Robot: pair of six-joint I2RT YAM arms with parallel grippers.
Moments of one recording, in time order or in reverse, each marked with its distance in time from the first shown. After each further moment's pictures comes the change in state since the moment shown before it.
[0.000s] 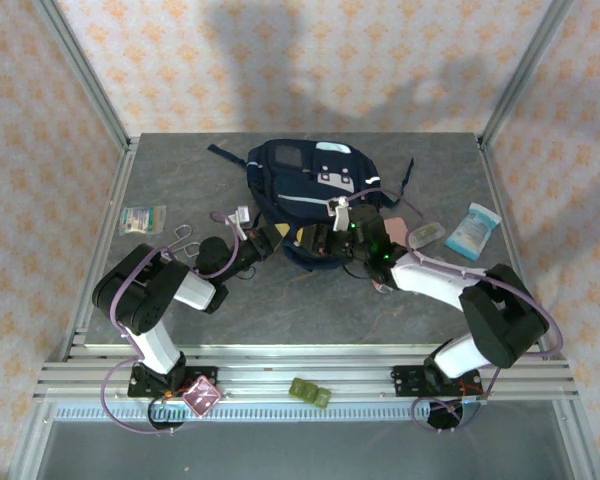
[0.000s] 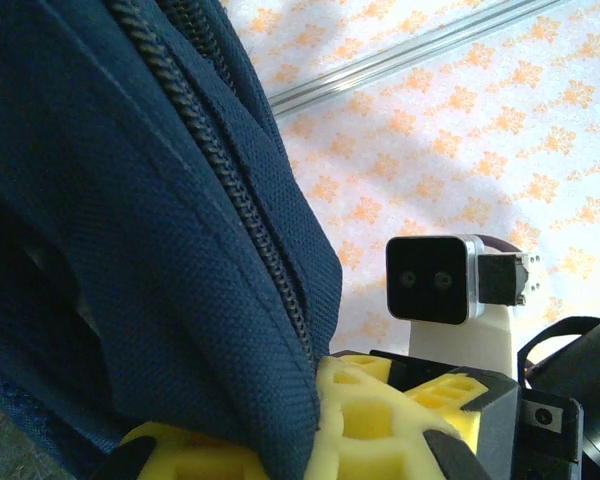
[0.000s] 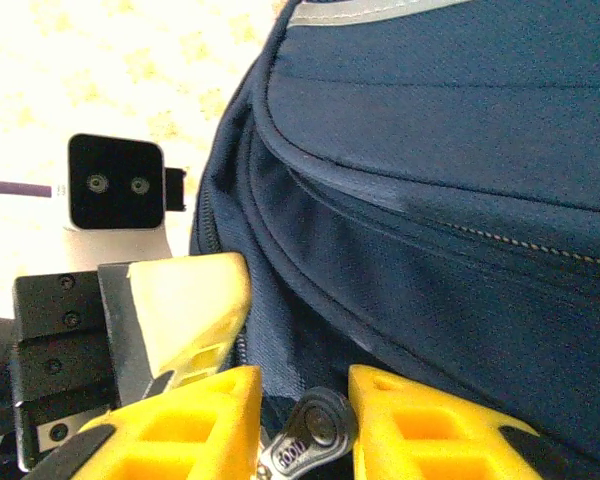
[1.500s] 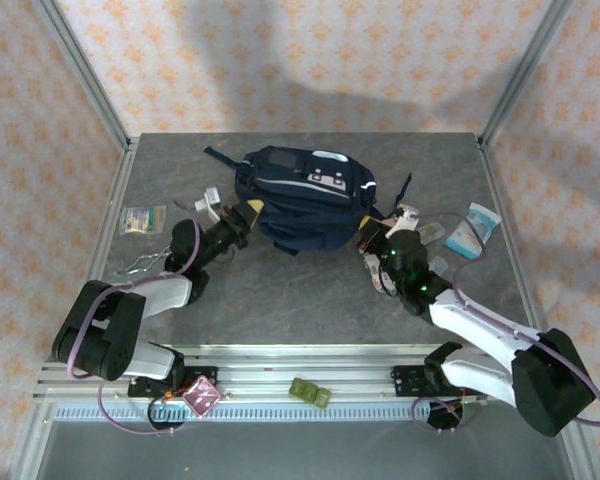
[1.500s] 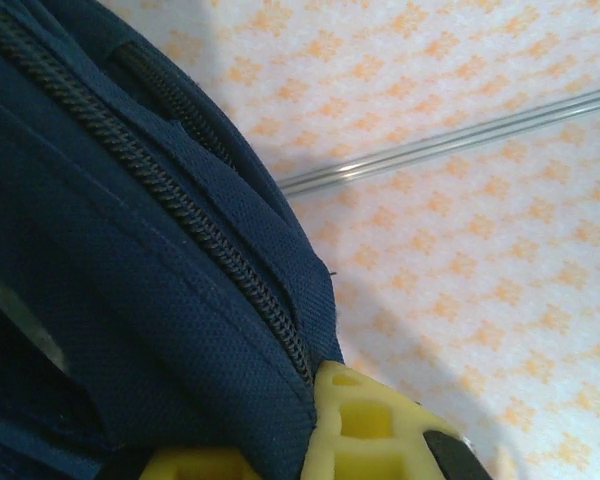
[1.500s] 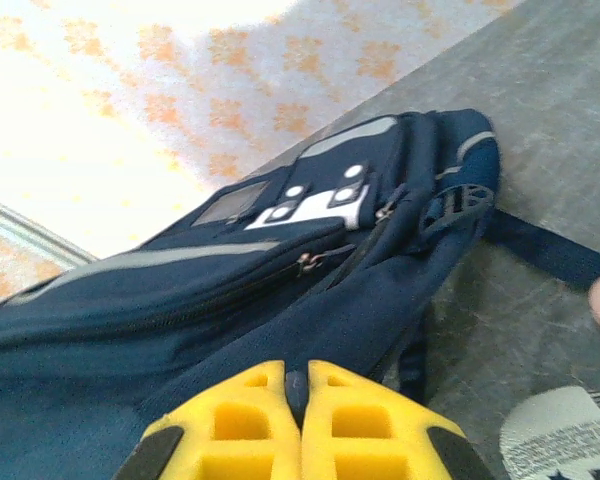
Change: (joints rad) left arm 0.182 -0.314 0.075 -0.406 0.001 -0.070; right arm -0.074 -0.422 -0.275 -0.011 0.665 -0.042
